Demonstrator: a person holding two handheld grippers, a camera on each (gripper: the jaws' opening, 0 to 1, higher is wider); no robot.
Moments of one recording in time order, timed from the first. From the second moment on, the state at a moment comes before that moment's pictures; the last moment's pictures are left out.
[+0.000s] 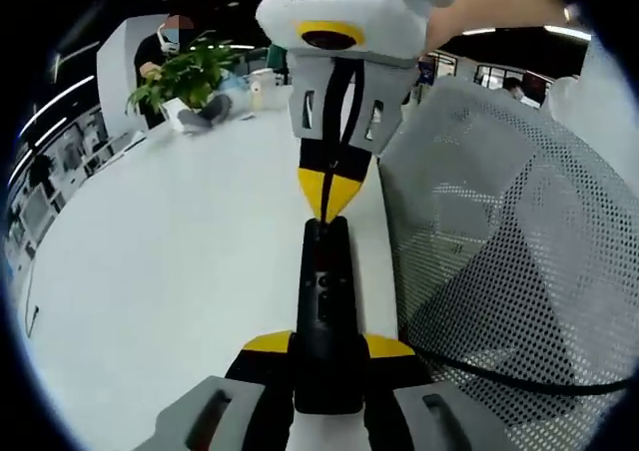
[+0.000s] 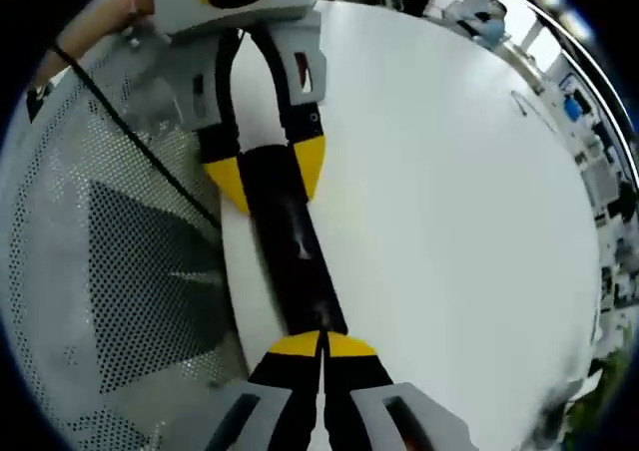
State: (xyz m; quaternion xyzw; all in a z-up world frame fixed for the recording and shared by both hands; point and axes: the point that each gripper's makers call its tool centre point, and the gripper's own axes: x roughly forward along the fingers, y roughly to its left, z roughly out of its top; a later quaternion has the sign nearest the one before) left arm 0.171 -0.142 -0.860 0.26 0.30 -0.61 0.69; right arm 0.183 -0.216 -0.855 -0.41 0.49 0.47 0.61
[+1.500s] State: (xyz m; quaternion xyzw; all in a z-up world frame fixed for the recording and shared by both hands) left arm 0.168 -0.142 -0.859 0.25 0.30 -0.60 0.70; right arm 0.184 -0.205 -0.853 -0.40 0.46 0.42 0.67
